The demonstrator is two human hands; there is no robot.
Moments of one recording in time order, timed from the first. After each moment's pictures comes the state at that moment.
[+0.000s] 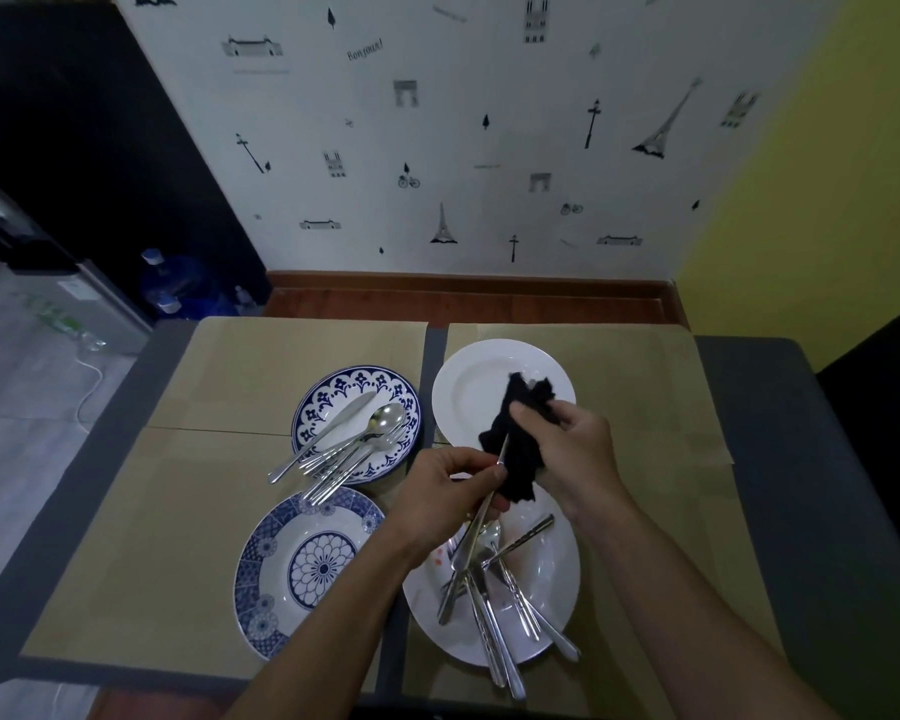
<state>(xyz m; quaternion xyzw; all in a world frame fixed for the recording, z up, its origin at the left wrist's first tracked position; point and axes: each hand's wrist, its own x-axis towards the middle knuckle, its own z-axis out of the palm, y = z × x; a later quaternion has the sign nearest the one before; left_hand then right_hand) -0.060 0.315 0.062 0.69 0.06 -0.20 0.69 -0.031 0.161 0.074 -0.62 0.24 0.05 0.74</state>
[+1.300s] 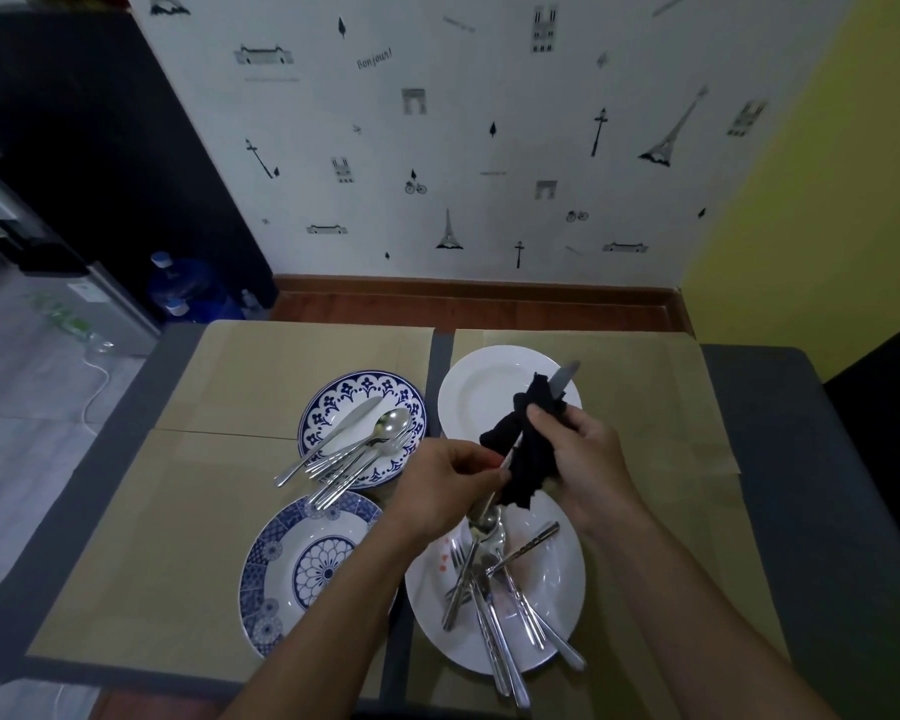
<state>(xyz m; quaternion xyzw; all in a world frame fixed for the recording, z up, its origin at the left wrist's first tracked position) -0.049 0.322 0.080 0.77 0.04 -0.17 0.61 -0.027 0.156 0.070 -0.56 0.26 0.08 0.78</state>
